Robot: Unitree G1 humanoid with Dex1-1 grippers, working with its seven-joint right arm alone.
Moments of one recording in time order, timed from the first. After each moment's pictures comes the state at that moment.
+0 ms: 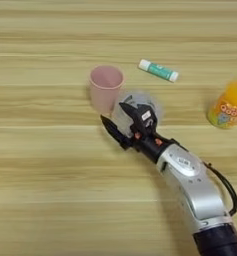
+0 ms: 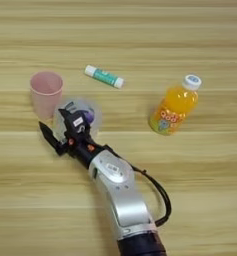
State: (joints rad) arm -0.01 -0.19 0.13 -0.04 0.10 0.06 0.49
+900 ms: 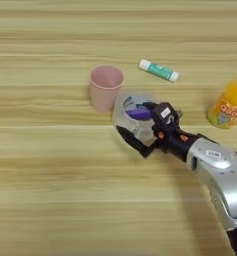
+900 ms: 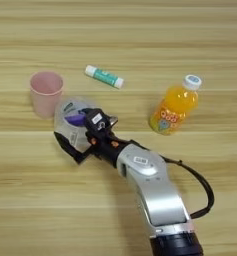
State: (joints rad) arm -0.01 -0.36 0.06 -0.21 0.12 0.35 0.64
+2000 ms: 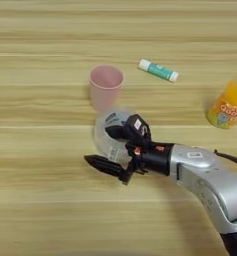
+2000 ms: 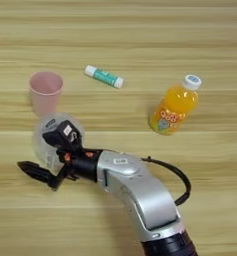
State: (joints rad) arm -0.03 -0.36 0.20 -0.39 0.32 0.69 0.77
